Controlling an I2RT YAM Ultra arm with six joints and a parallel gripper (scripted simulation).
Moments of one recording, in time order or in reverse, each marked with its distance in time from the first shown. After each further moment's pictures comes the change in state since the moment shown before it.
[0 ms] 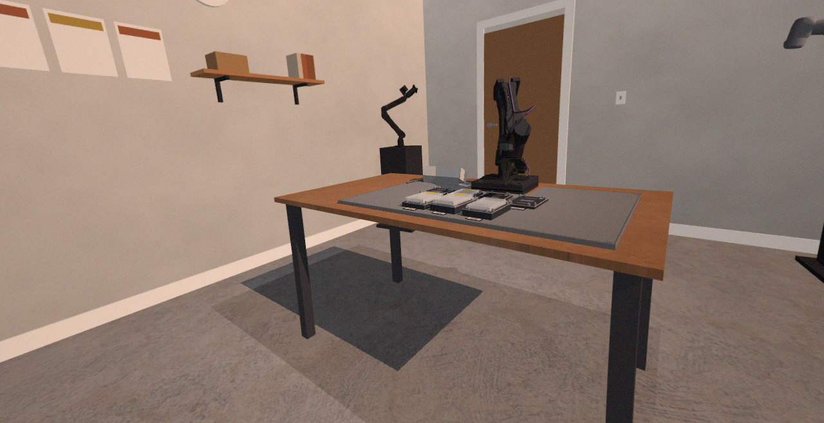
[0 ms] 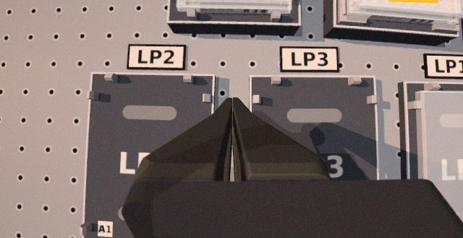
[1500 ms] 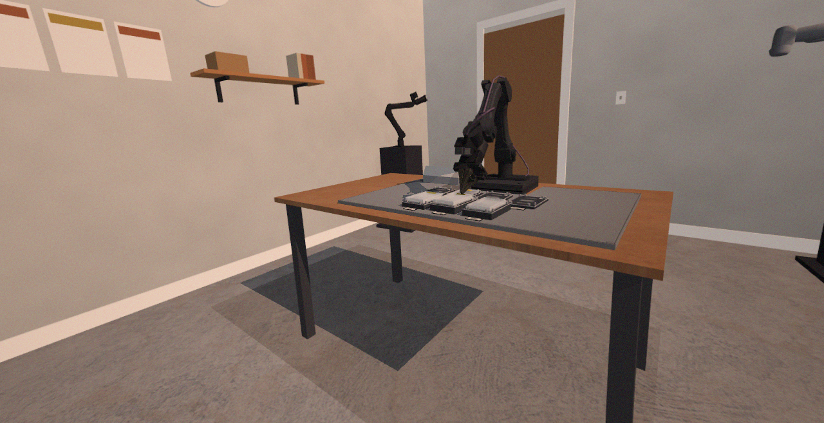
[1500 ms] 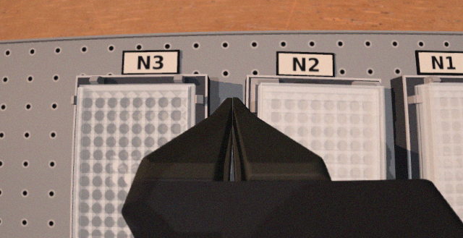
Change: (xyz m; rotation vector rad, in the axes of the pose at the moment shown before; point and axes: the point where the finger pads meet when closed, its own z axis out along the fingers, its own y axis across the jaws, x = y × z) arm -0.139 -0.073 0.115 0.021 -0.016 0.020
